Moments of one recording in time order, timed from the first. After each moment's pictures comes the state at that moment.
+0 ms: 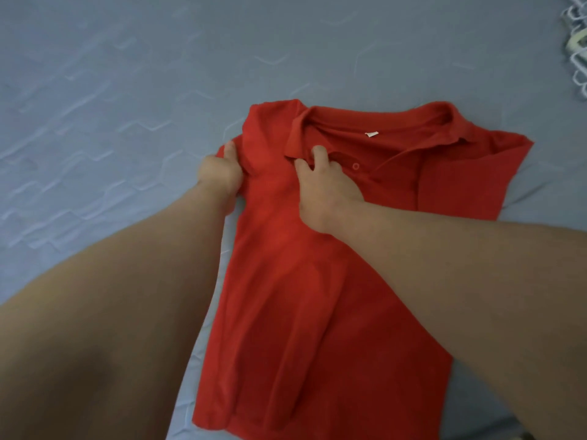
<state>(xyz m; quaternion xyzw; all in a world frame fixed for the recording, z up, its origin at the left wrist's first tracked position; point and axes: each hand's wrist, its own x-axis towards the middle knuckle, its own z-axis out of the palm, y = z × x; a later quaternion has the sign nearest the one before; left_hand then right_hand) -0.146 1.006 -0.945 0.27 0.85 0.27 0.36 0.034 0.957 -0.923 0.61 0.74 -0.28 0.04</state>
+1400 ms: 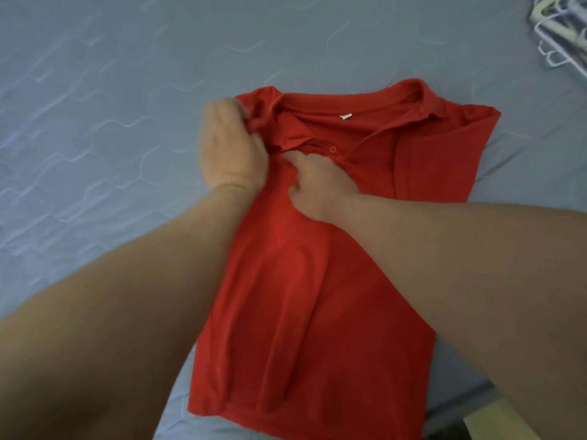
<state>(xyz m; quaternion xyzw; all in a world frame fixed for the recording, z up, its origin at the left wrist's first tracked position) -0.080 0.981 -0.911 0.66 0.71 0.24 0.06 0.063 0.943 -0.927 0.61 0.69 -0.39 -0.07</state>
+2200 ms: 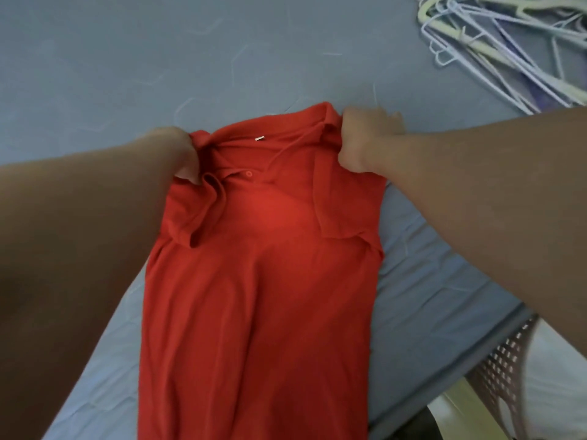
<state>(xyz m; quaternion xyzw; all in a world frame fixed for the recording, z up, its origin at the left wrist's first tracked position) -0.011 1.082 -0.917 0.64 0.62 -0.45 0.06 0.254 0.991 -0.923 0.76 0.60 -0.22 0.13</state>
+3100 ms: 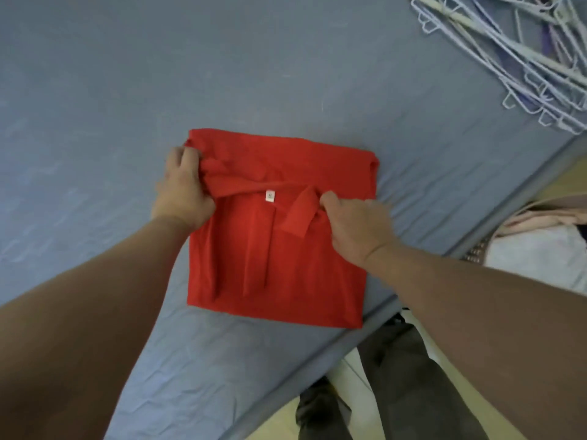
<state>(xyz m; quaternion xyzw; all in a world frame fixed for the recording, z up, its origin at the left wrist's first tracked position) -0.102 0.889 -0.848 0.75 0.63 0.04 0.19 0.163 0.768 -0.854 0.65 0.74 -0.18 0.02</state>
